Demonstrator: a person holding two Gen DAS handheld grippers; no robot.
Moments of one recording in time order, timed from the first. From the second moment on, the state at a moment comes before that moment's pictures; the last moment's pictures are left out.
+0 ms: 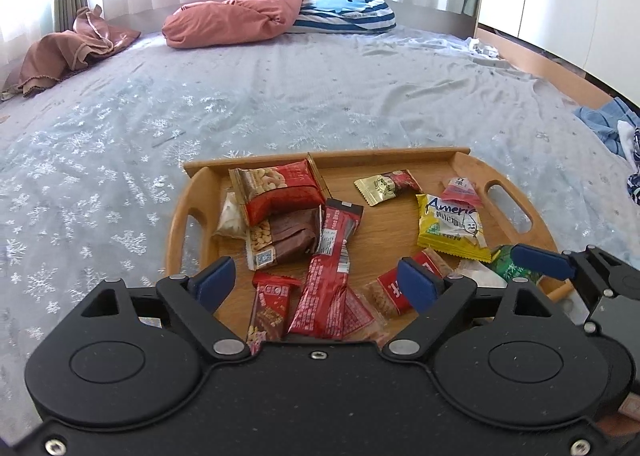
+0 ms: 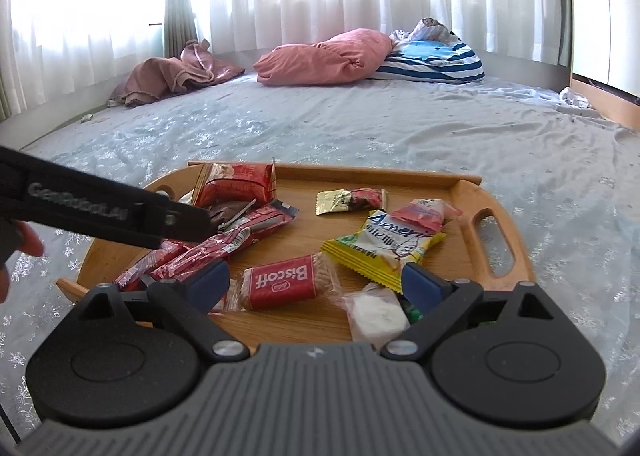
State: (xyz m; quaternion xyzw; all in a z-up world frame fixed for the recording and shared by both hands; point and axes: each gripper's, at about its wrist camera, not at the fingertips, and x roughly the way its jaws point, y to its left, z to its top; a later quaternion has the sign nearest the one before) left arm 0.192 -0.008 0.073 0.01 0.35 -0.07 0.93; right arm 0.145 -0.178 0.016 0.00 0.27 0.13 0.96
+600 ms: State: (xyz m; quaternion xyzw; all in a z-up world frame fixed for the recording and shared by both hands) left arm 0.114 0.029 0.070 -0.02 0.35 -0.04 0.93; right arm 0.090 -0.191 0.025 0.02 0.25 0.10 0.96
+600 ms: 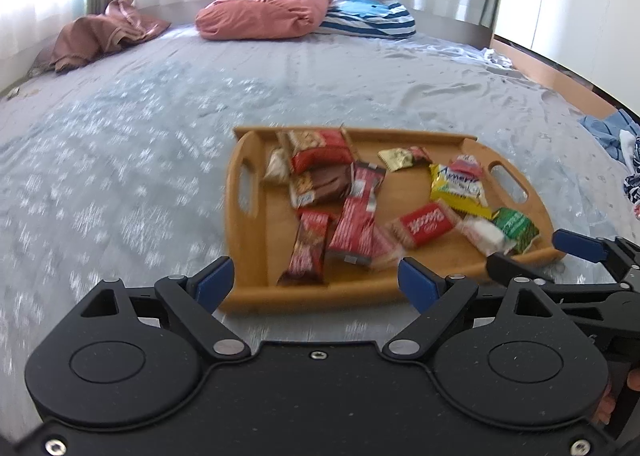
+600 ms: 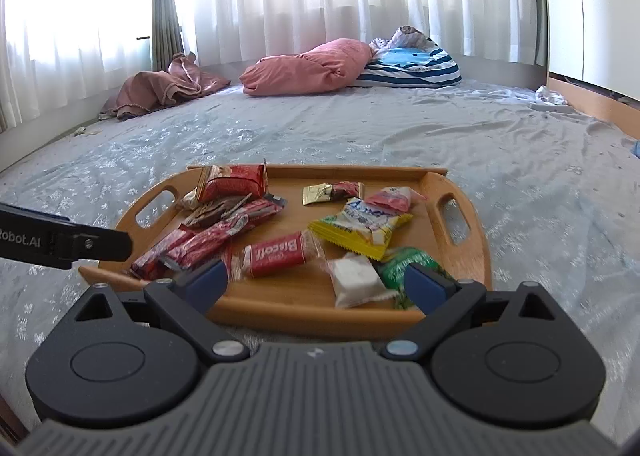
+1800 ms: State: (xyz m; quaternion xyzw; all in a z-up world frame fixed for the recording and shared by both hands) left arm 0.065 0.009 -0.008 0.01 0.37 0.00 0.93; right arm 0.035 -0.187 -0.030 -0.01 0.31 0.05 0.95
